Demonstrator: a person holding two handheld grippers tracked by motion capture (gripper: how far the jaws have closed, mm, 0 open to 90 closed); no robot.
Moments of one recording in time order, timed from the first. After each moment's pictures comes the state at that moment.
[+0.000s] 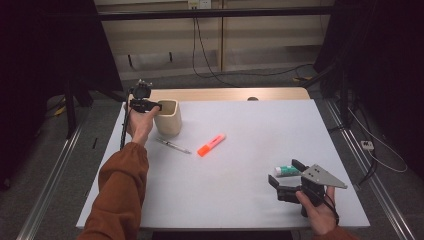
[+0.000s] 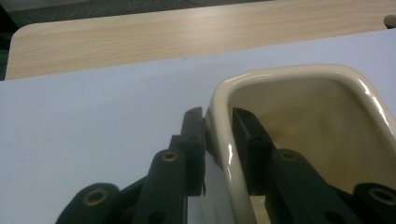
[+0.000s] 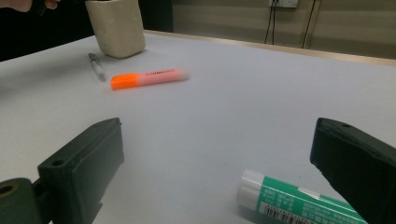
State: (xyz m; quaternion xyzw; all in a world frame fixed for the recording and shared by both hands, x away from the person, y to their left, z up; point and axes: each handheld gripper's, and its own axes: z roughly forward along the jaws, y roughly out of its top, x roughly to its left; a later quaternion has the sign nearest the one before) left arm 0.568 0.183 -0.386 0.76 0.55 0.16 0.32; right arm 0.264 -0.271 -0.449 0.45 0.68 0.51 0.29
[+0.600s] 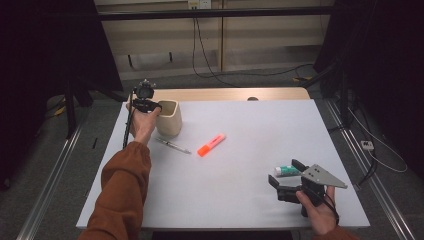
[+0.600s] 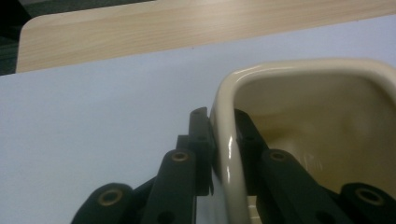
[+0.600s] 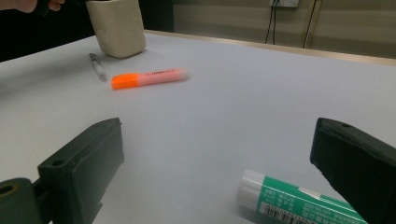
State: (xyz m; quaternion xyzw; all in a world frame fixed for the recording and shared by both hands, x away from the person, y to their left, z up) left arm 0.571 0.175 -0.388 0.77 0.55 0.17 0.28; right arm 0.264 -0.272 -0.449 0.45 0.68 0.51 0.28
